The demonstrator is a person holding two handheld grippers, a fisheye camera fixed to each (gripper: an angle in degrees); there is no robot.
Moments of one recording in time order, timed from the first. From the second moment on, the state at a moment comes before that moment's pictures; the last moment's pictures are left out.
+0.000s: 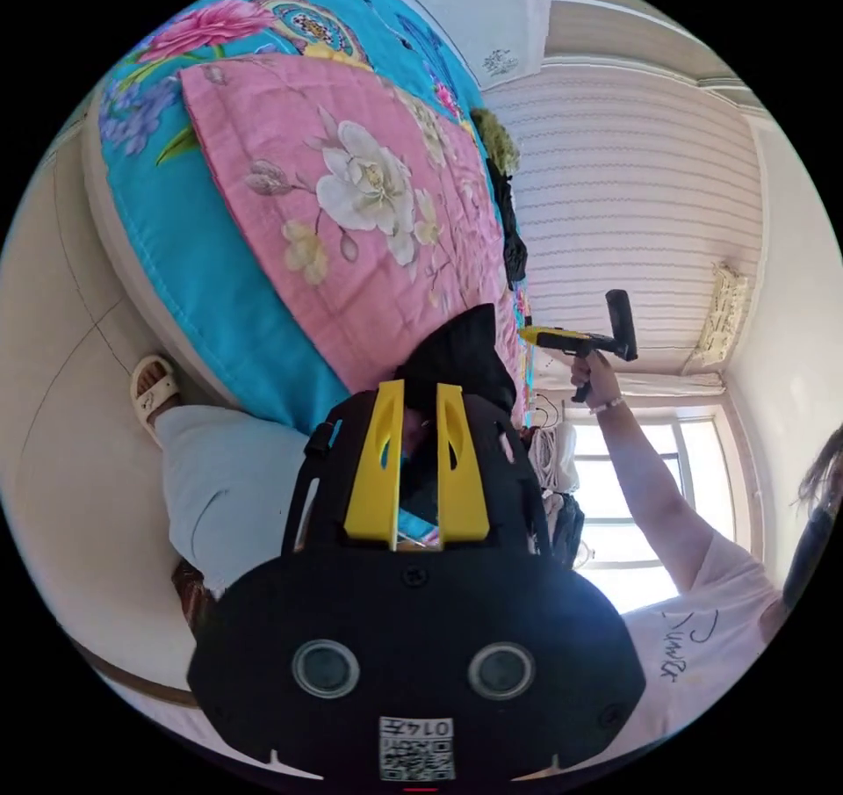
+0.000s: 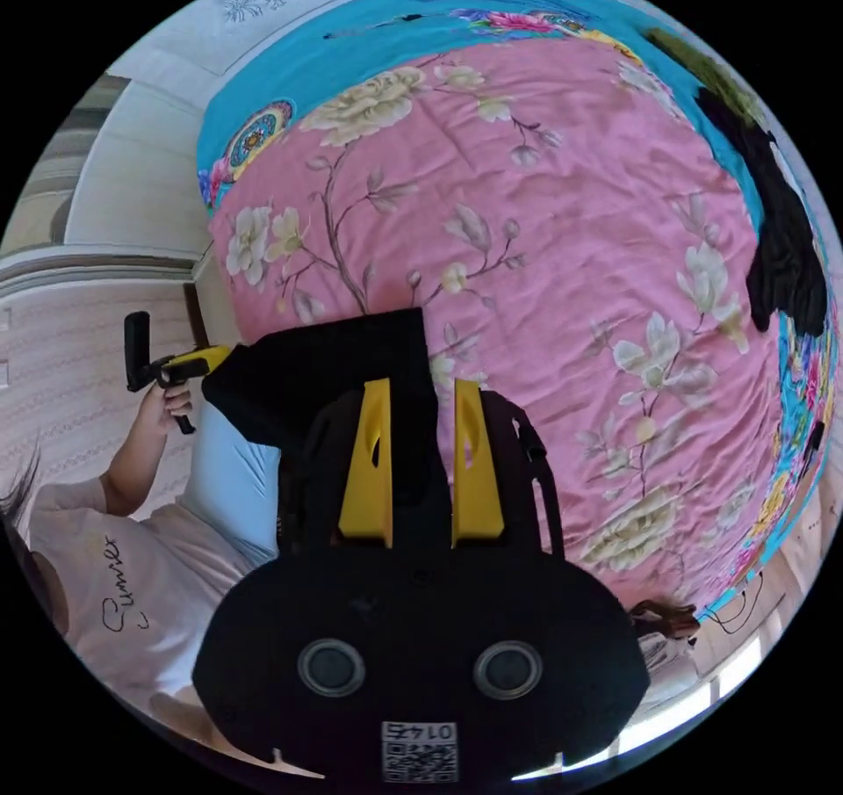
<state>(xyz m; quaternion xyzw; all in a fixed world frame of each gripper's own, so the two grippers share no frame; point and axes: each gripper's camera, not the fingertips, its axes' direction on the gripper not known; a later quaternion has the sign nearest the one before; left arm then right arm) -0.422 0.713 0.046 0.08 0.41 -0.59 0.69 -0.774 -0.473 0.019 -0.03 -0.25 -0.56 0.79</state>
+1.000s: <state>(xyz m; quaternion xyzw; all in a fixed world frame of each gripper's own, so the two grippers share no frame) -0.470 0.728 -0.061 0.28 0.19 -0.59 0.73 -0.720 -0.450 -0.058 0.15 -0.34 -0.61 0.70</state>
